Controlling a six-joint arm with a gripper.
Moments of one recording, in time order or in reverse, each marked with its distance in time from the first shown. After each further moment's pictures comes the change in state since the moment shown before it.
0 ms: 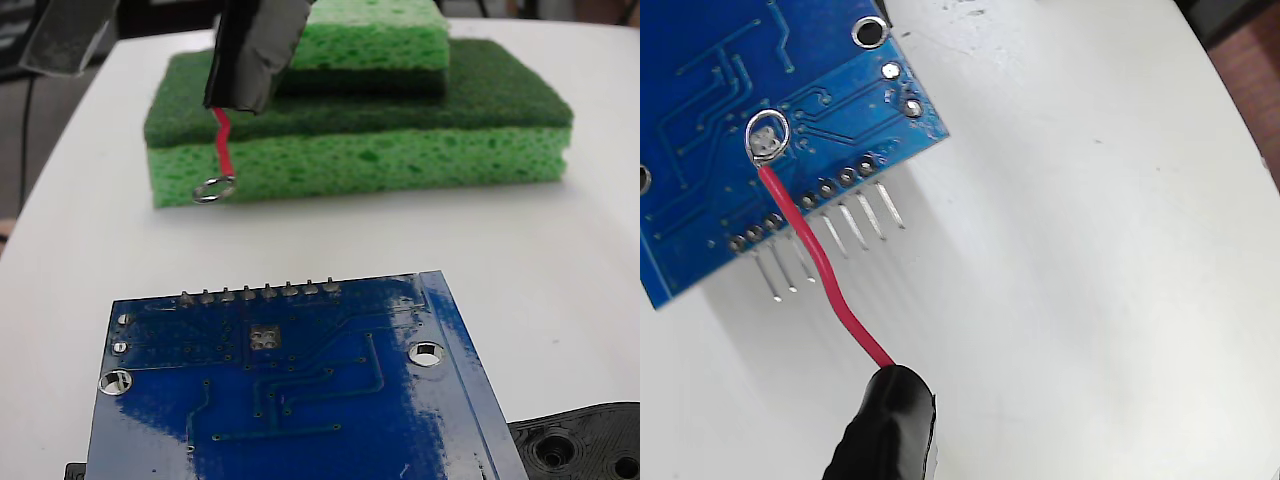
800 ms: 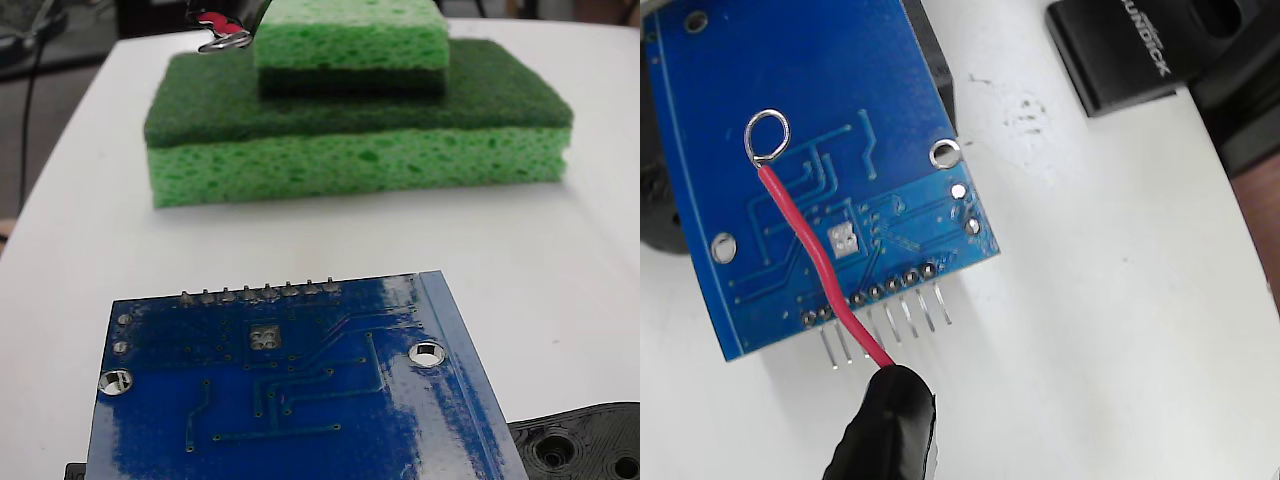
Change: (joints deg) arm 3.9 5.3 3.5 -6.0 -4.2 -8.7
